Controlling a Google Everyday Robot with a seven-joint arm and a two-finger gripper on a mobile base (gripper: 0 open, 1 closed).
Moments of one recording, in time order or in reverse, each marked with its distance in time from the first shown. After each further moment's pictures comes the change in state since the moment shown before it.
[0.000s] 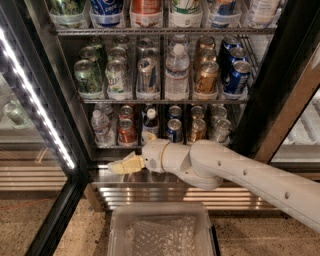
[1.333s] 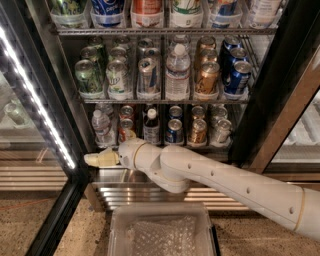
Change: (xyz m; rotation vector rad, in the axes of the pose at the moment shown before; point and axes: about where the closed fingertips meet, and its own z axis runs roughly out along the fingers) arm -0.008 0.001 0.077 0.078 -0.106 0.045
